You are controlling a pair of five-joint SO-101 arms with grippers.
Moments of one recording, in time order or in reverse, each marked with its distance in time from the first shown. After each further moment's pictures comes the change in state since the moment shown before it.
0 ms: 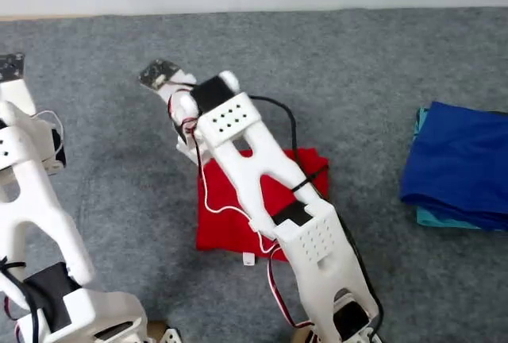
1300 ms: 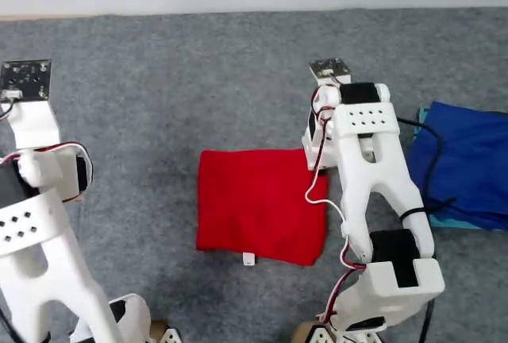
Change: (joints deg) left arm 6.9 -28.9 11.1 5.2 0.0; right arm 30.3 -36.8 58.1 -13.9 -10.5
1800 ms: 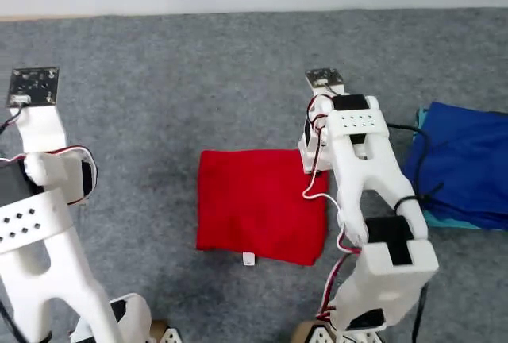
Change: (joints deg) left arm 0.4 -0.1 4.0 0.0 0.0; right arm 0.1 7.6 4.7 -11.3 0.2
